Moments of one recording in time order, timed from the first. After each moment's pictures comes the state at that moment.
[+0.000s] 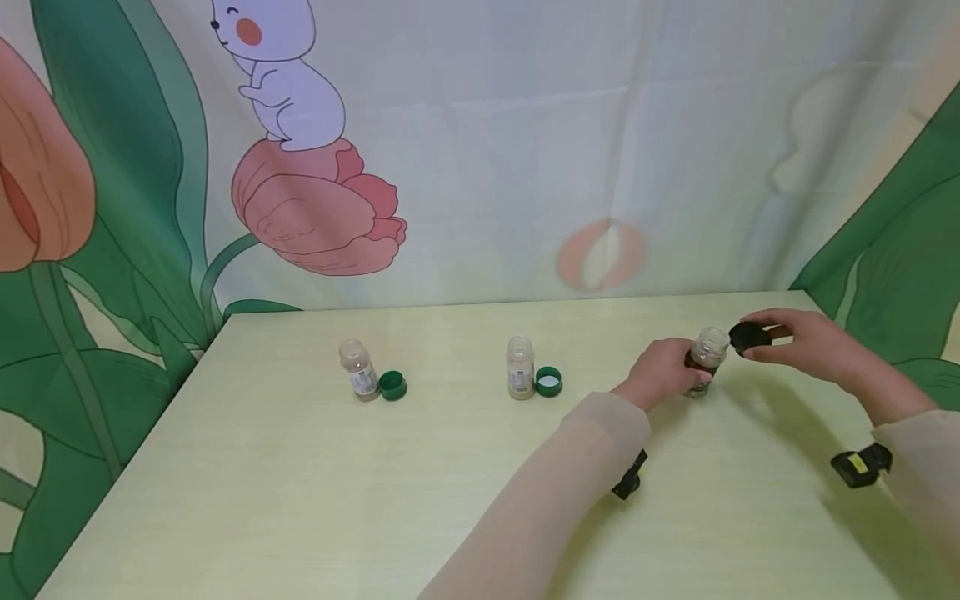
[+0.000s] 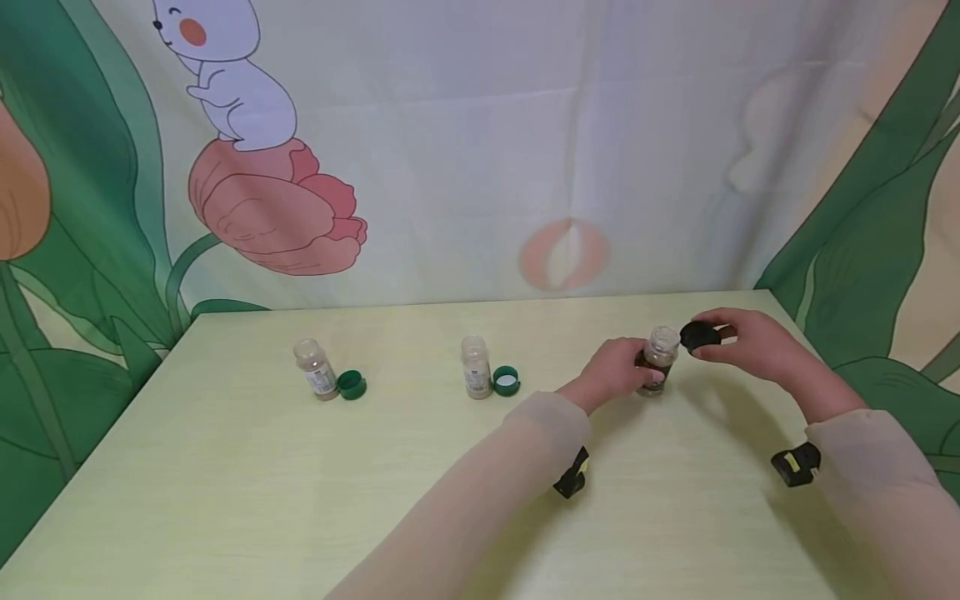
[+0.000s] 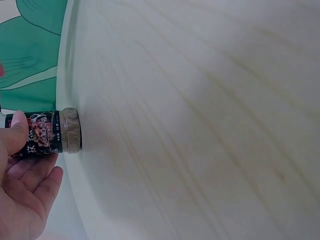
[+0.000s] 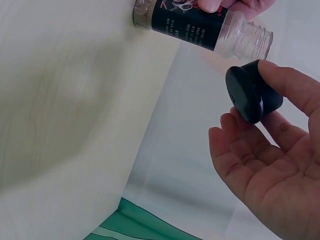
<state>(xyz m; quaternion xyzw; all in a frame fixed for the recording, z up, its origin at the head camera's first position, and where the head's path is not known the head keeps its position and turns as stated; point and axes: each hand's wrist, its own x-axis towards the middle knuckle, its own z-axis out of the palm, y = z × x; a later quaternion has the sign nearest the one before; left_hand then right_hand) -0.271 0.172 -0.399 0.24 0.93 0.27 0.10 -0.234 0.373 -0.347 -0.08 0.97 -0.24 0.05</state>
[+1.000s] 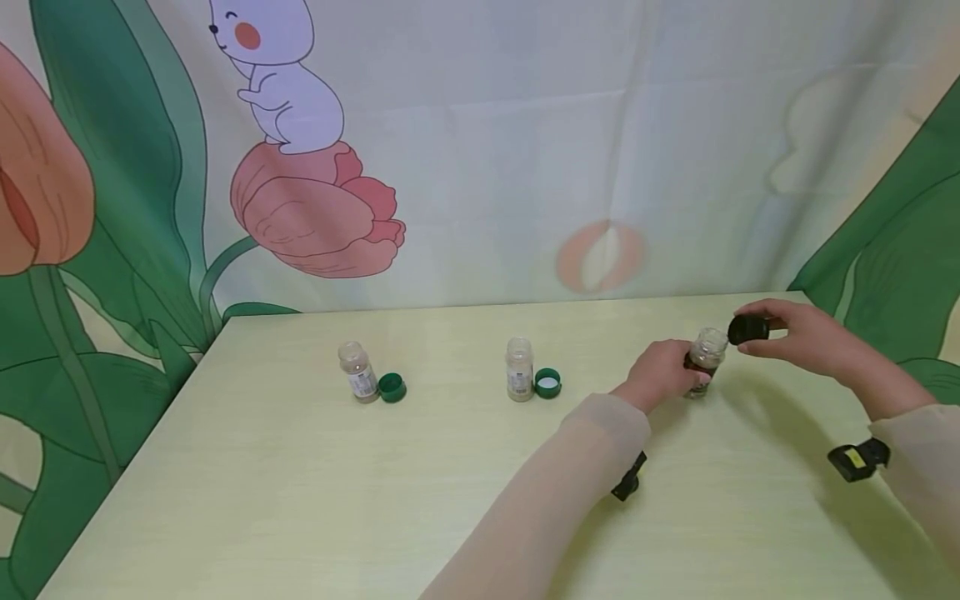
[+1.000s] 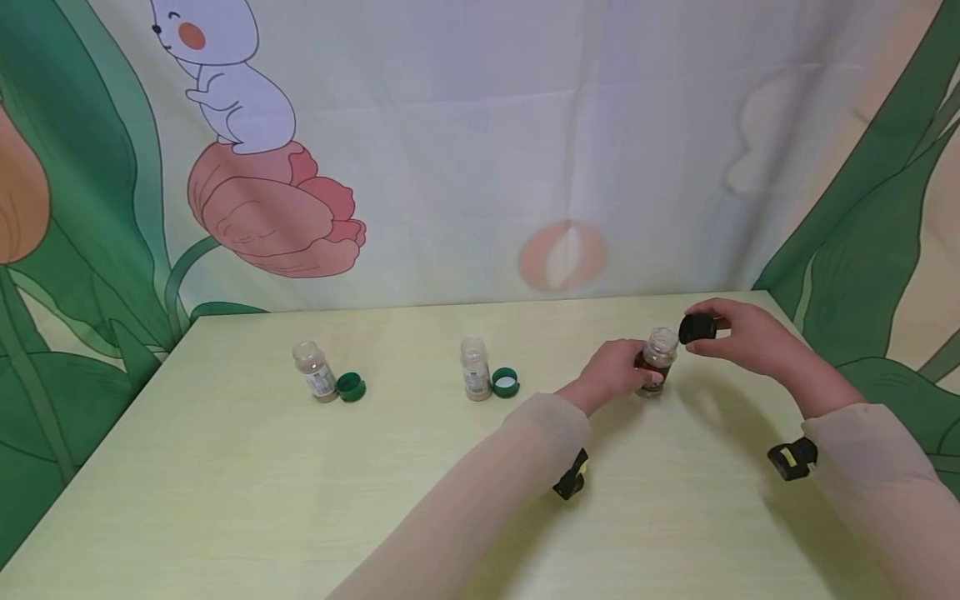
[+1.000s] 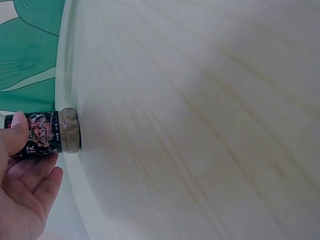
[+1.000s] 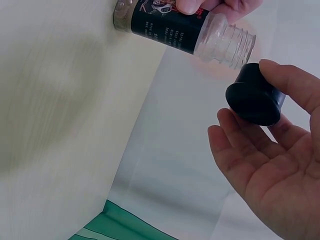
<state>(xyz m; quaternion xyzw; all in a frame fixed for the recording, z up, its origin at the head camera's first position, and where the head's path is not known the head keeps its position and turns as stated) -0.273 0.173 -0.402 0.25 0.93 0.27 0.08 -0.235 0.365 -0.337 -0.10 0.97 -0.24 0.02</state>
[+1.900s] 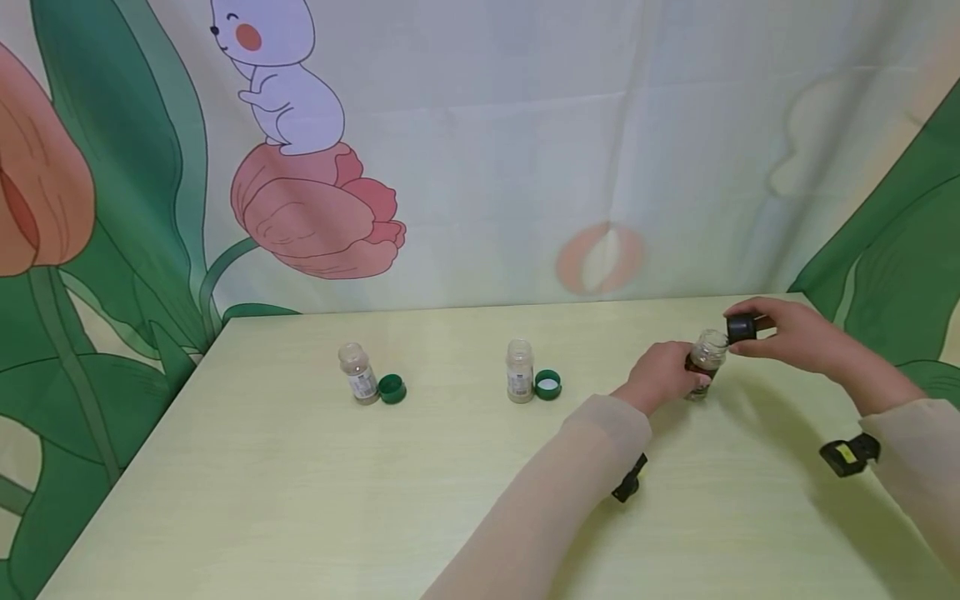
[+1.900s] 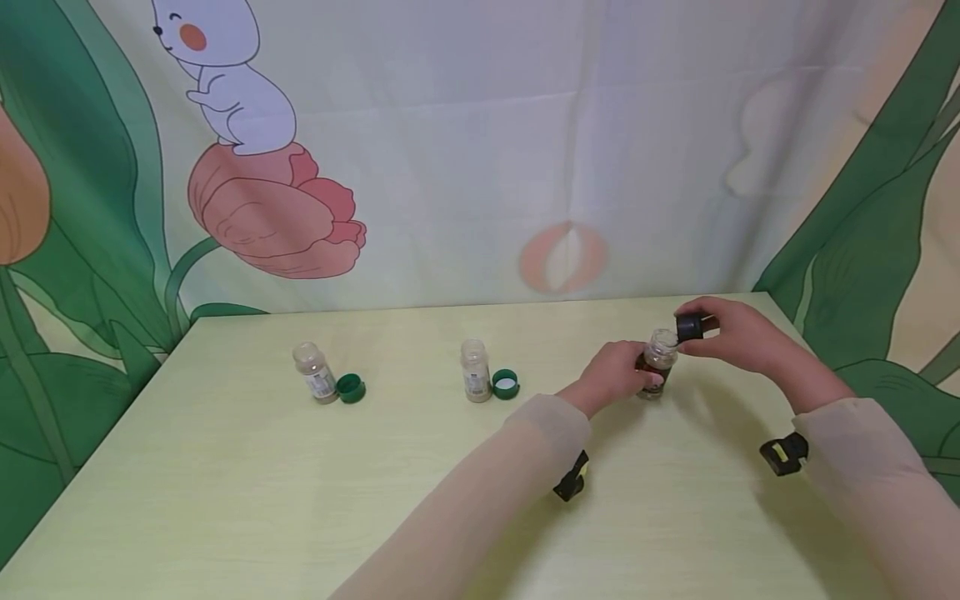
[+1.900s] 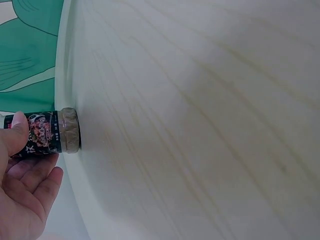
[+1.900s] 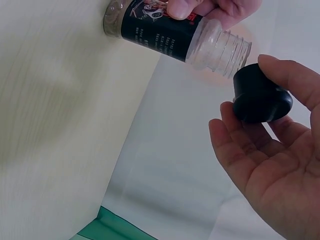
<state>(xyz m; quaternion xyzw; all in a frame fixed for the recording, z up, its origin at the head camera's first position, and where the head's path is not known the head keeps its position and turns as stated) -0.273 0.174 -0.401 0.25 0.93 0.25 0.09 -0.238 0.355 -0.334 -0.12 0.96 -0.24 0.02</state>
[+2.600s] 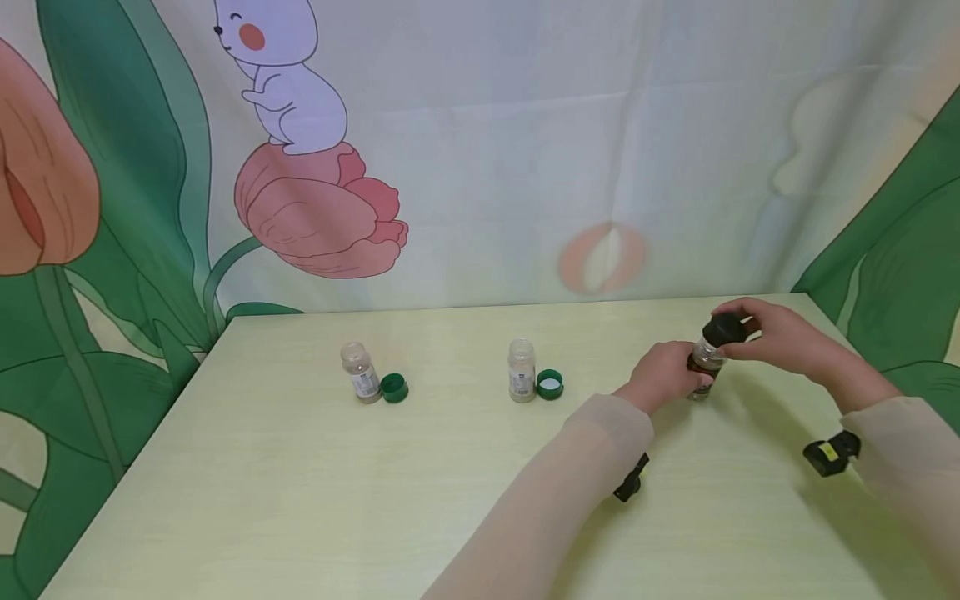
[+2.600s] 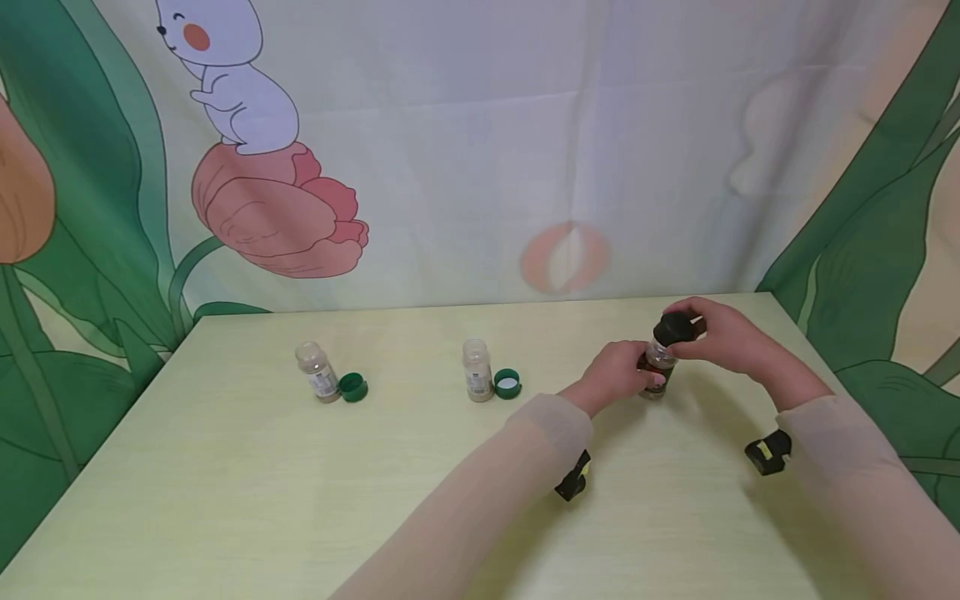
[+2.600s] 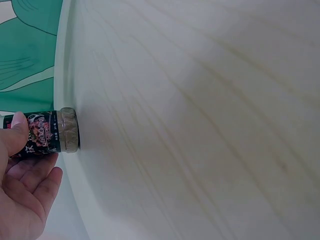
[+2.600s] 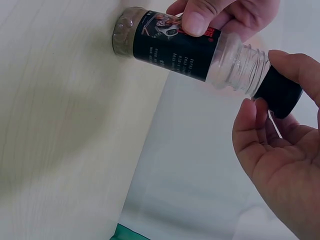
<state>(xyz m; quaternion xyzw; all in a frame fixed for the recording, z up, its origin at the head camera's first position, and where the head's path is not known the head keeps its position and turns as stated) -0.275 0.174 -0.403 0.25 0.93 0.25 0.08 -0.249 0.347 -0.345 -0.11 0.95 -0.29 0.04</state>
